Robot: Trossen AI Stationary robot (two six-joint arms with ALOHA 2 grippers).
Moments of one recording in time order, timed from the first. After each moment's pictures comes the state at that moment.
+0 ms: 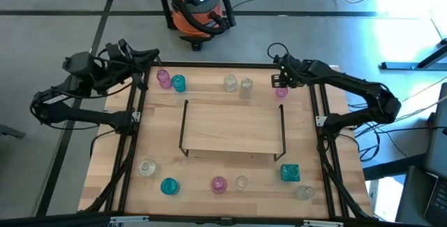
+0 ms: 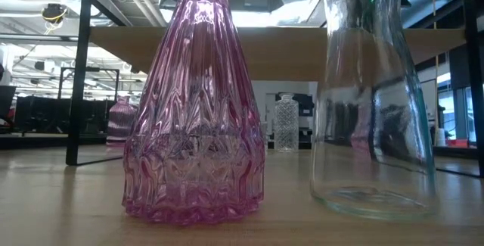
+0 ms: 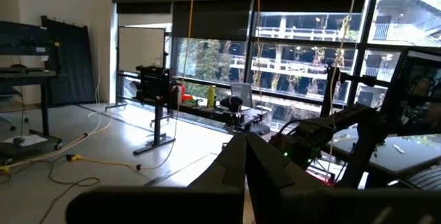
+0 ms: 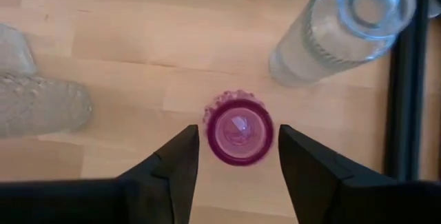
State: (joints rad) left arm 0.16 0.71 1.13 -0.23 -0.40 -0.05; right arm -0.63 1.31 1.00 -0.90 0.25 0.79
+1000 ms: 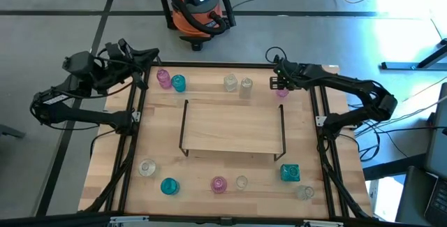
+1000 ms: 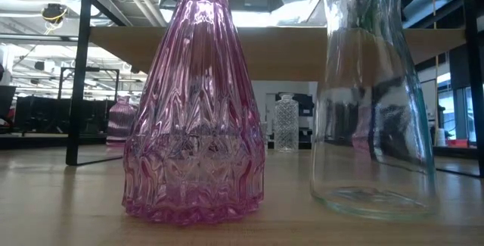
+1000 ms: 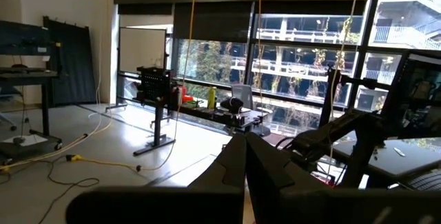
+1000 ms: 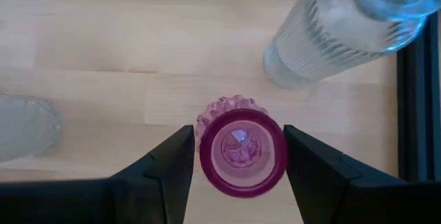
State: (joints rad) left arm 0.17 0.72 1.13 -0.22 -0.40 -0.05; right arm -0.63 1.37 0.92 -0.81 0.29 0.84
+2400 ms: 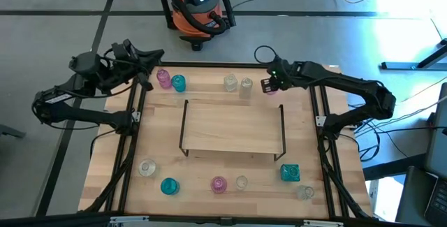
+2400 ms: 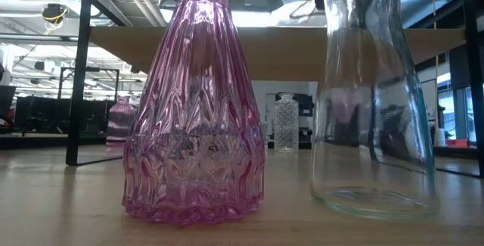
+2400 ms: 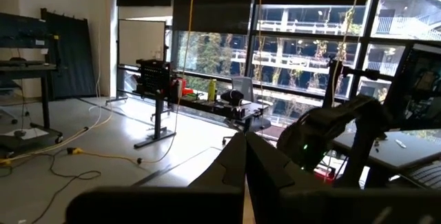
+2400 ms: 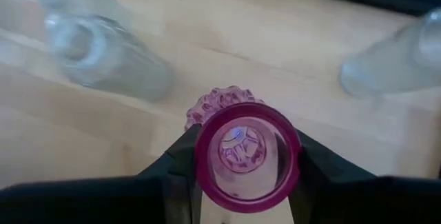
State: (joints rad) left arm 0.17 0.75 1.13 -0.22 -0.40 -0.06; right arm -0.44 1.37 1.17 -0.96 0.25 0.78
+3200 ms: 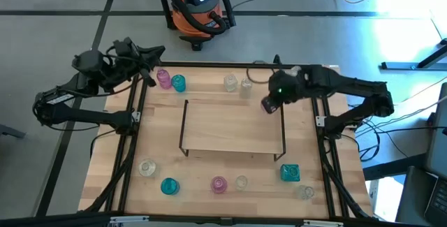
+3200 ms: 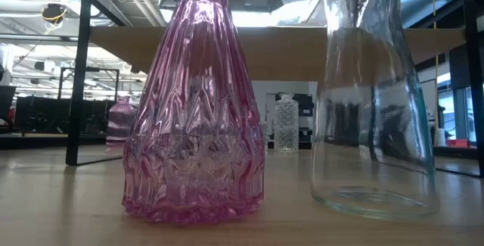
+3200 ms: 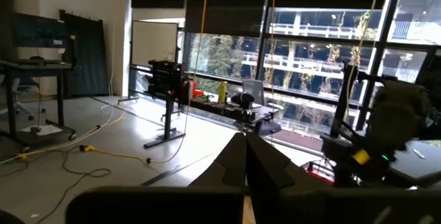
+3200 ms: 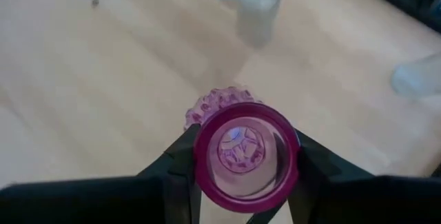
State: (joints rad) left arm 0.22 0.77 1.13 -0.19 -0.40 -0.08; right arm -0.08 1.40 1.57 -1.33 0.22 0.79
